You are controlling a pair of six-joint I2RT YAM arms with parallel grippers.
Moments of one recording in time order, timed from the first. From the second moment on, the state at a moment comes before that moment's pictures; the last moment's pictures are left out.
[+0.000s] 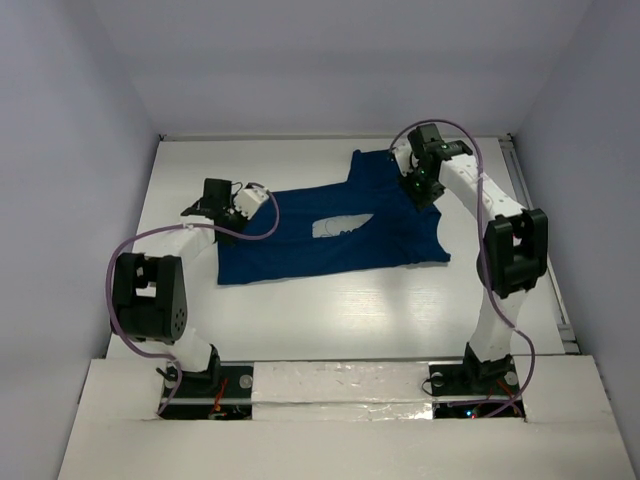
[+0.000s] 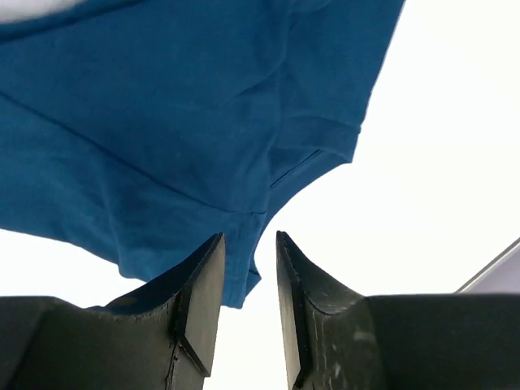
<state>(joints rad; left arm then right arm) -0.12 1.57 0.96 -0.36 0.04 0.60 0.26 1.95 1.74 -0.98 0.09 -0.36</state>
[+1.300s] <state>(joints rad) -0.15 1.78 1.03 -0.25 0.14 0.38 0.31 2.17 1.71 -1.00 -0.17 -0.32</state>
